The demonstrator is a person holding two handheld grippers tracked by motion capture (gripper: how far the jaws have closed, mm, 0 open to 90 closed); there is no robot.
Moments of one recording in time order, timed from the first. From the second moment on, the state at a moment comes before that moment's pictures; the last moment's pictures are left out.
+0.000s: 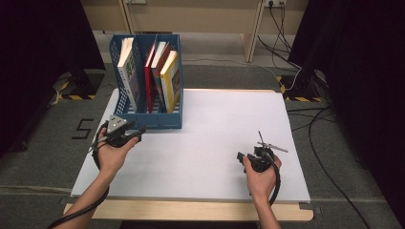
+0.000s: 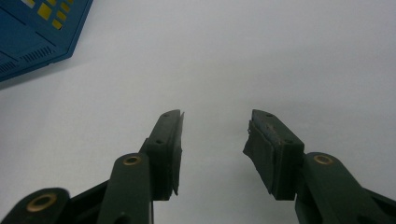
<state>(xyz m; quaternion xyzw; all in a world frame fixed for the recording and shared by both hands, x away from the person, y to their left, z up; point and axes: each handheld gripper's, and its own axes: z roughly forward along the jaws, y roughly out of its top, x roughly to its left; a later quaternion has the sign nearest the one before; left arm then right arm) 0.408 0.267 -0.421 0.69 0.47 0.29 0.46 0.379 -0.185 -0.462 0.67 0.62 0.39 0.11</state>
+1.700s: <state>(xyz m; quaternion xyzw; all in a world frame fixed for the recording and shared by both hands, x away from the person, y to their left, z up) 0.370 0.324 -0.475 0.69 0.50 0.30 0.43 0.378 -0.186 -0.461 0.67 0.62 0.38 0.12</state>
